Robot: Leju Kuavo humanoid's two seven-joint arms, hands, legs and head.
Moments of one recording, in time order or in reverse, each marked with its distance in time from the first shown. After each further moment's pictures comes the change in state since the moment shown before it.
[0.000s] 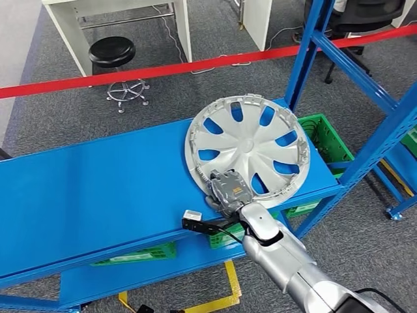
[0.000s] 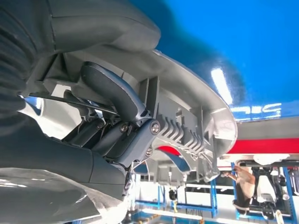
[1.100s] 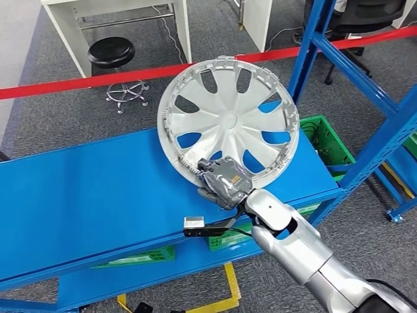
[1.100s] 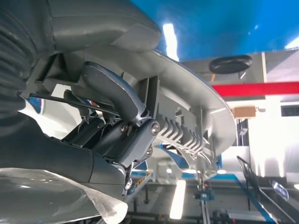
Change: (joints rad) left arm 0.005 0.017 -0.006 0.000 0.025 -0.035 -0.154; right arm -0.028 -0.134 0.077 -0.351 -0.043 0.109 -0.142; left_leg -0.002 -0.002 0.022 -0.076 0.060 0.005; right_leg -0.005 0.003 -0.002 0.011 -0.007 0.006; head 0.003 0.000
